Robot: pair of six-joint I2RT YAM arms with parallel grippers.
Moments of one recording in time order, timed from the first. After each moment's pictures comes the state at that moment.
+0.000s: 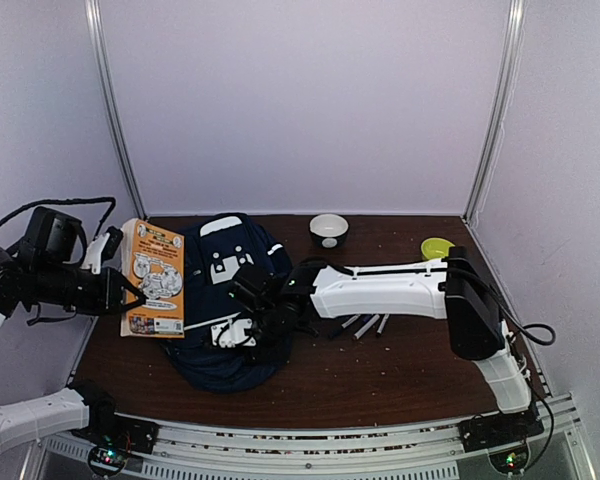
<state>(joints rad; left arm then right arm) -0.45 0.74 1.06 -1.15 0.17 -0.45 1.17 2.26 1.90 -0.69 -0.10 -0.64</state>
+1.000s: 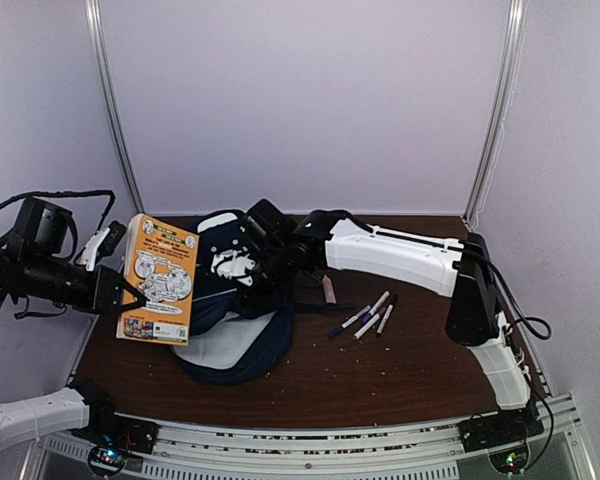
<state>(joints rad) -0.45 0.76 1.17 -1.24 0.32 -0.35 1.05 2.29 2.18 -0.79 -0.20 -0.46</state>
